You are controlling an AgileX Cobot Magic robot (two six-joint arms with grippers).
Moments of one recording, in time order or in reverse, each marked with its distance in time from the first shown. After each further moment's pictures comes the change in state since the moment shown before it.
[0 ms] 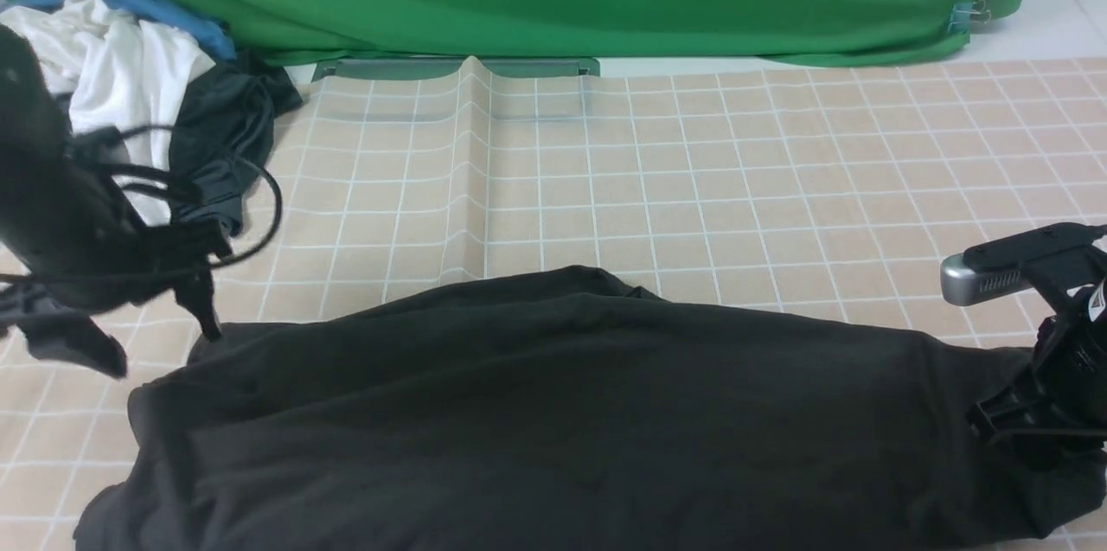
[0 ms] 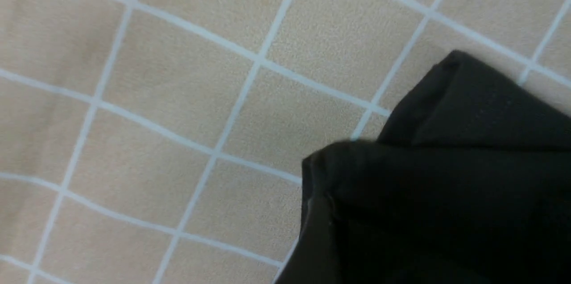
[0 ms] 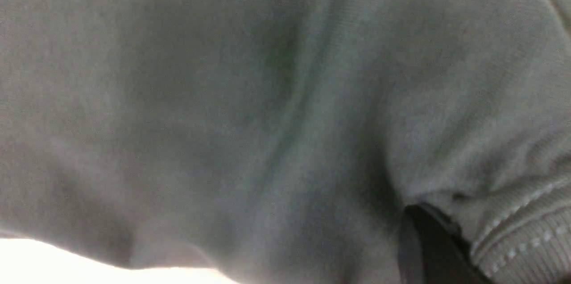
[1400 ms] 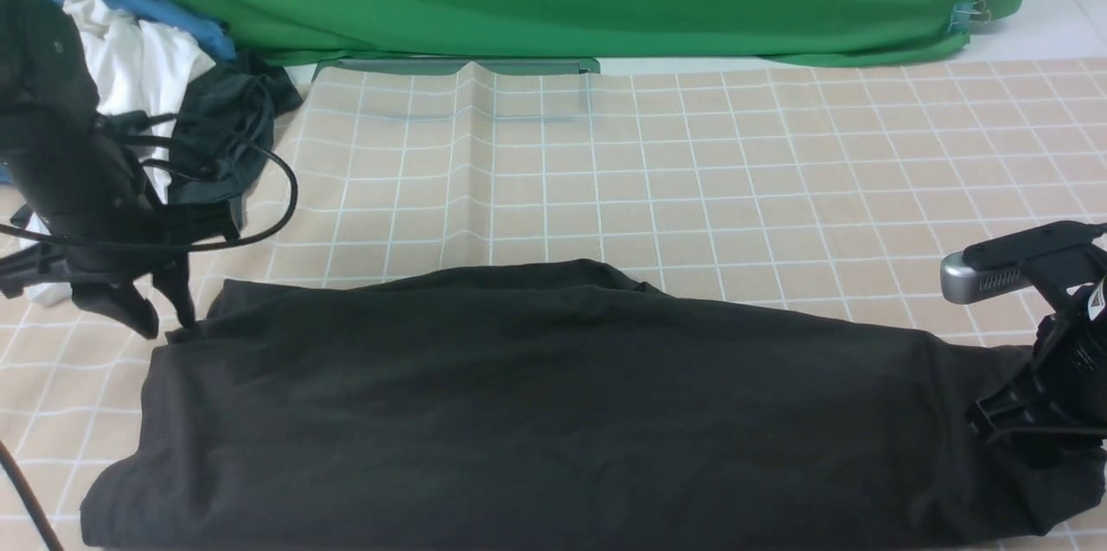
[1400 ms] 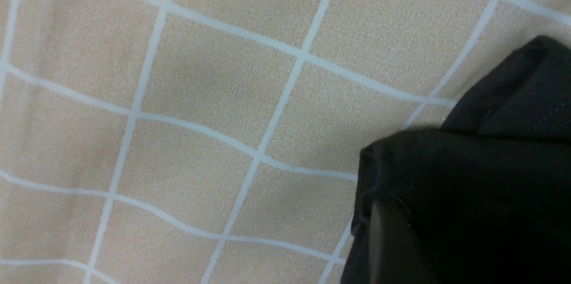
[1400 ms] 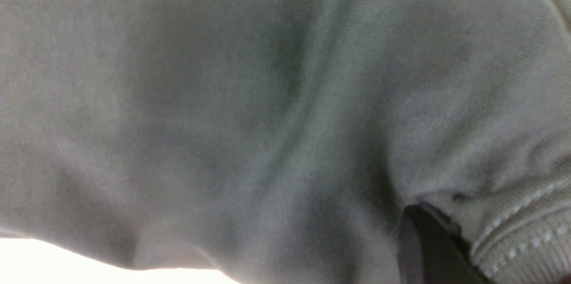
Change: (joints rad) right arm 0.000 0.000 0.000 -0.001 -0.008 0.000; left arm 0.002 0.126 -0.174 0.048 0.091 0.045
